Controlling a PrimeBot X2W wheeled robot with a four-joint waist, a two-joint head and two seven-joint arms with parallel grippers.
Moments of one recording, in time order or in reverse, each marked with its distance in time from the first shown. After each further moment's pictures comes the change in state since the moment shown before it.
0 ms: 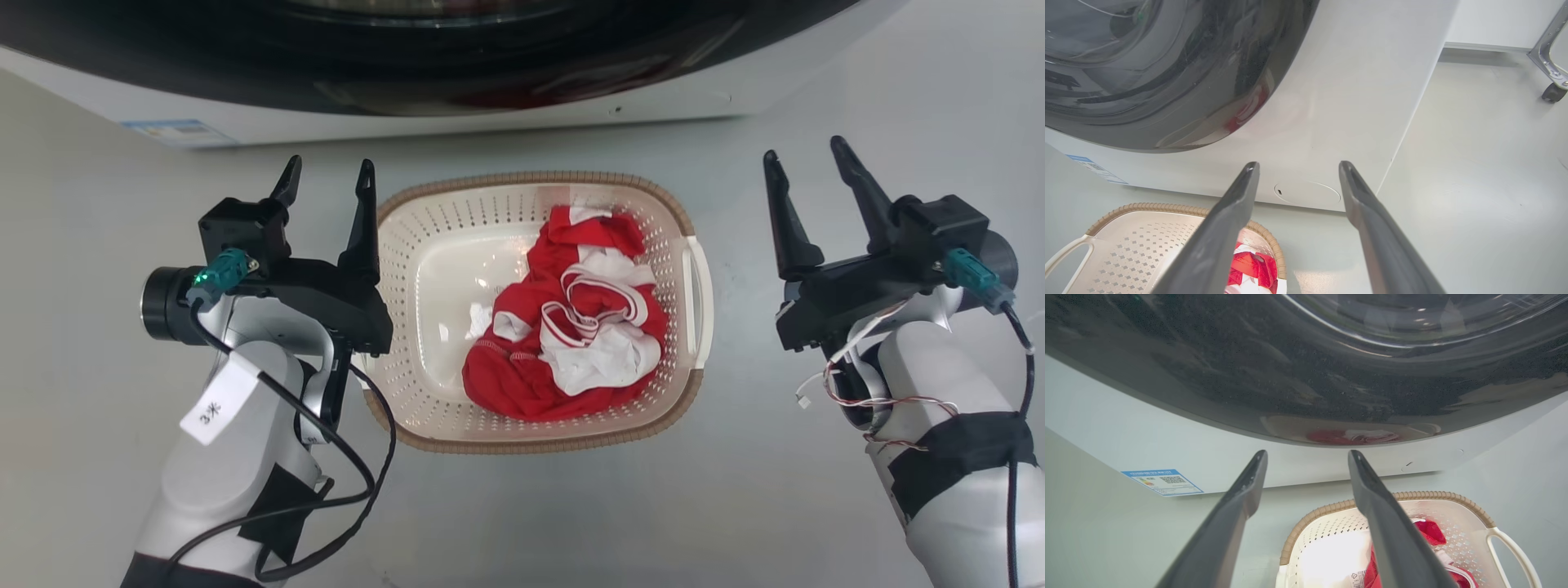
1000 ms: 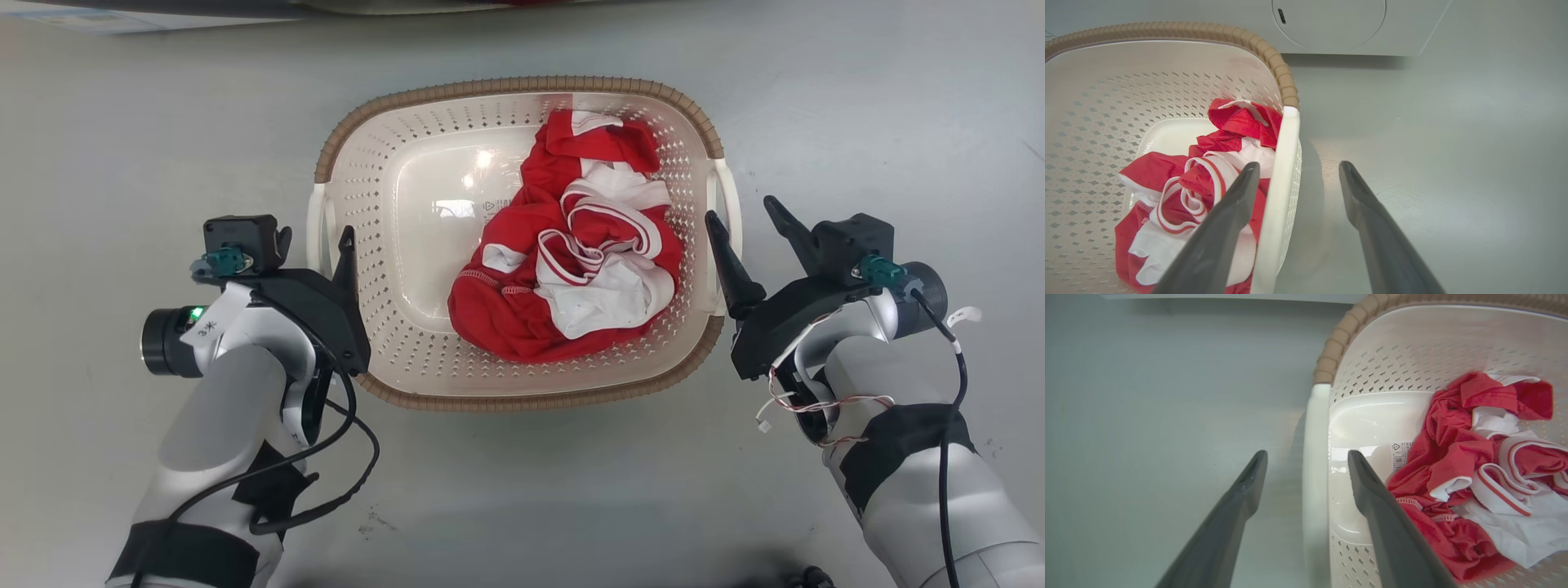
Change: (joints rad) left arm -0.123 -0.019 0.014 0.403 -0.056 -0.061 0.064; right arm -0.116 0.087 0.076 0.350 -0.007 0.047 0.007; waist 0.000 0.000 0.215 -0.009
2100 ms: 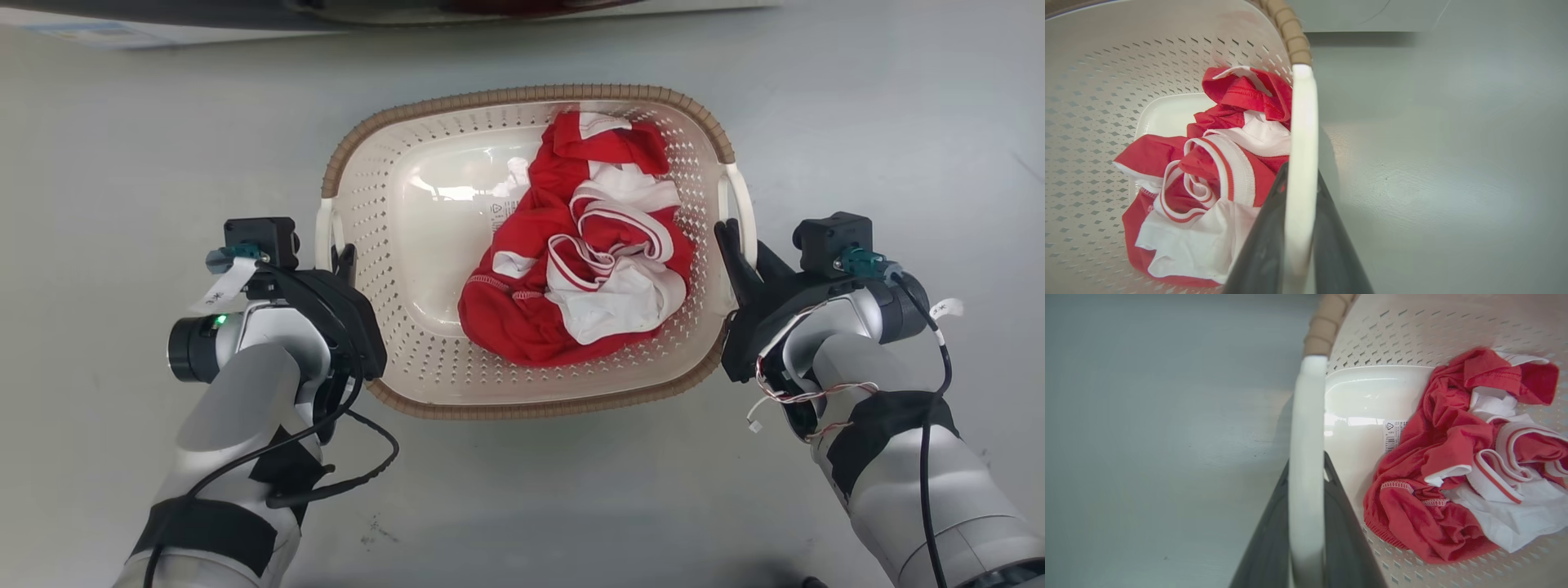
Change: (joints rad) left arm -0.094 -0.047 0.005 0.217 -0.051 -0.063 0.001; right arm -0.094 0.036 0.045 0.212 0.052 0.030 0.007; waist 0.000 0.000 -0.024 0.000
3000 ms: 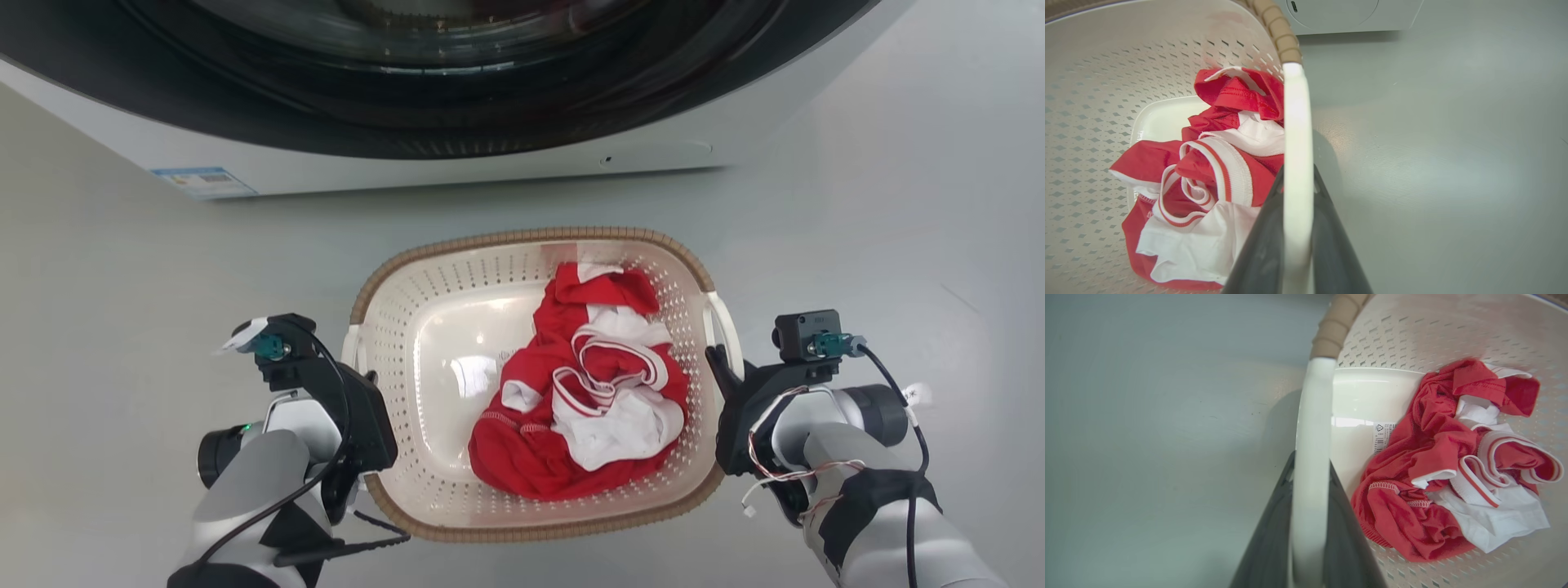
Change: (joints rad) left arm 0.098 -0.019 -0.042 0.090 -0.139 -0.026 0.142; right arm 0.109 0.017 0.075 0.091 0.137 0.001 0.130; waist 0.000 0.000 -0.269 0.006
